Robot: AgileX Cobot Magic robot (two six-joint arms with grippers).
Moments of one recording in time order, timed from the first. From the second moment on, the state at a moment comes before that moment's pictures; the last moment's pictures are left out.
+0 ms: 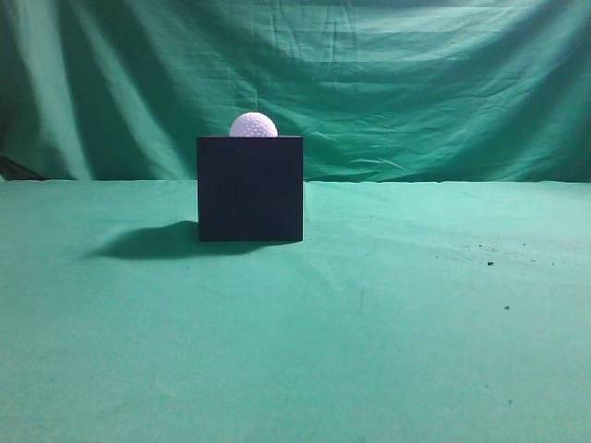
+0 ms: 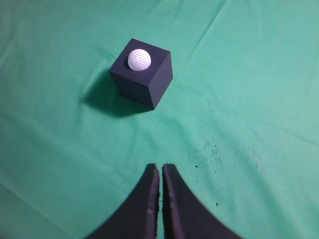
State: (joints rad) left arm -0.10 -0.02 0.02 0.09 0.36 -0.03; right arm 0.69 0.86 -1.04 -0.03 1.00 0.15
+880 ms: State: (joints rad) left arm -0.10 -0.02 0.02 0.09 0.36 -0.03; right arm 0.54 0.15 -0.46 -0.04 0.66 0.03
